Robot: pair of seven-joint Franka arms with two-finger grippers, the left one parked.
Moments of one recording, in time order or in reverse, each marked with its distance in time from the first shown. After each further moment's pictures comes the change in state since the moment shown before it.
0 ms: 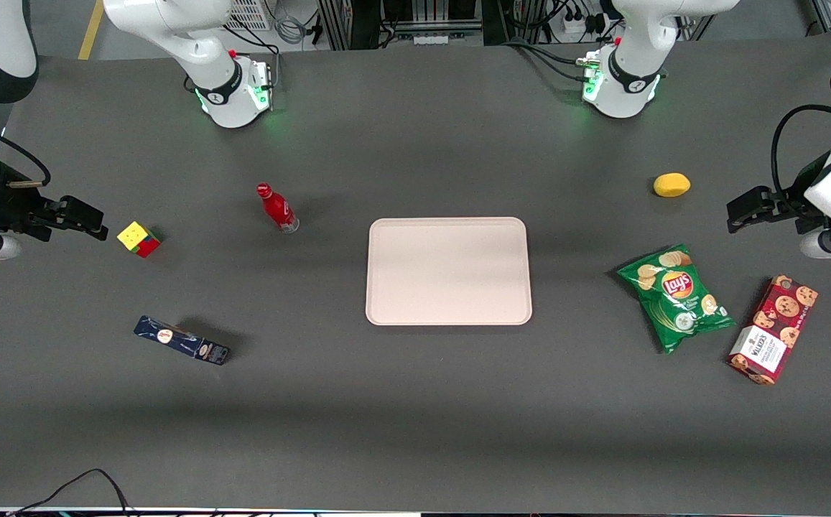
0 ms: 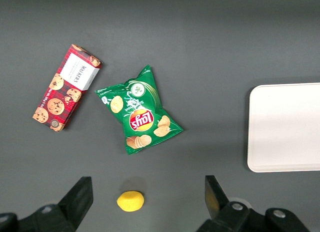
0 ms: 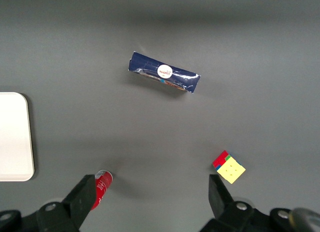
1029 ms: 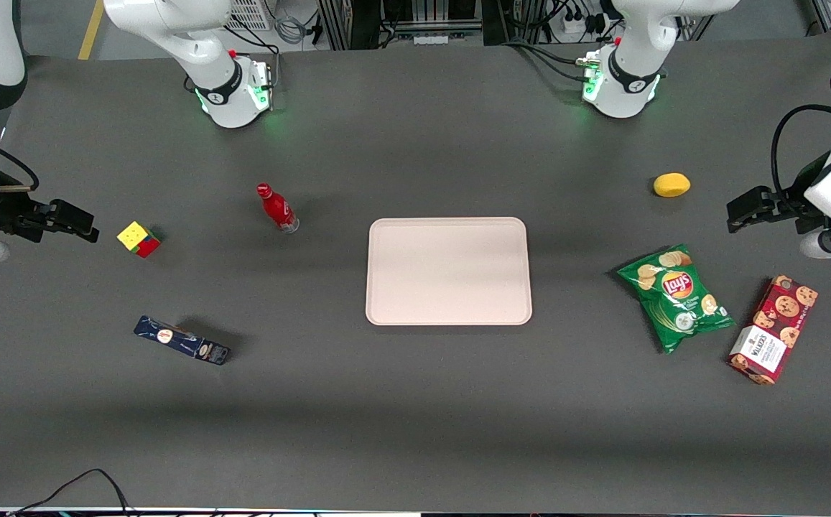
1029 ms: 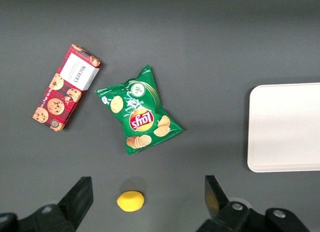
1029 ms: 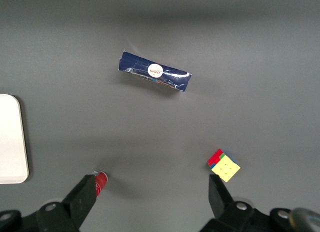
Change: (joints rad) arm -0.029 0.010 -0.002 0.004 -0.001 -0.003 -0.012
